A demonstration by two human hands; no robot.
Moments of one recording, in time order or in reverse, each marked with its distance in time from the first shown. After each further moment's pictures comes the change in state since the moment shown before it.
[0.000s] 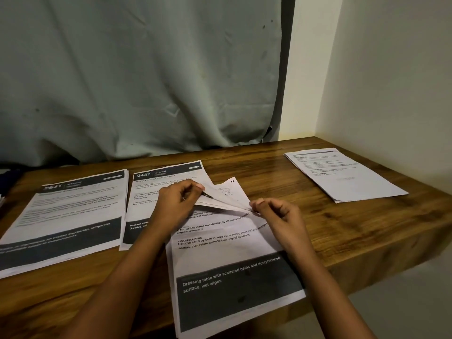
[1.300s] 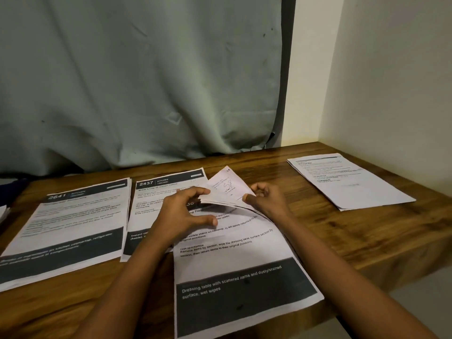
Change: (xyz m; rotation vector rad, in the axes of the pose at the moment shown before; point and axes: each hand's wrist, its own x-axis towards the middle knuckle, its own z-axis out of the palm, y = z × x) left_hand -0.001 0.008 -0.006 0.175 -0.155 0.009; right_hand 0.088 0.017 0.015 -0.215 -0.086 0.115
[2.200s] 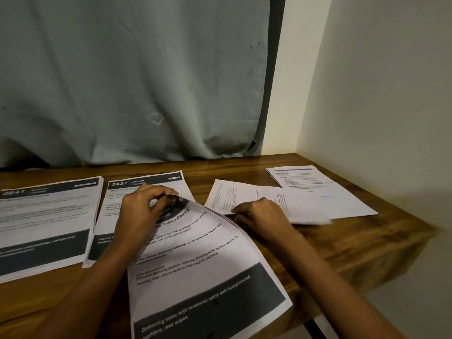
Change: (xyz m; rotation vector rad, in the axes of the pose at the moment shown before) left_hand 0.004 -0.010 0.000 0.035 0.348 0.158; right_hand -0.030 -0.015 -0.046 -1.083 -0.187 -0.458
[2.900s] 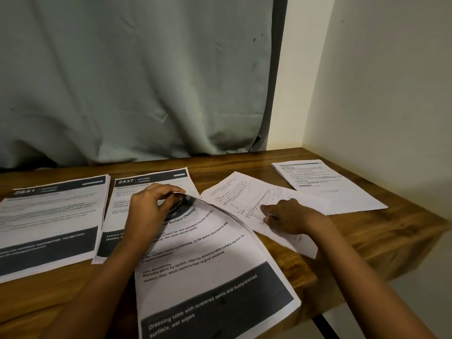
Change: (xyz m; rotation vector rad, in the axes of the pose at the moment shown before) left_hand 0.001 -0.009 0.005 0.010 -0.009 0.023; right_hand -0.007 0.043 -0.010 -0.007 -0.564 0.226
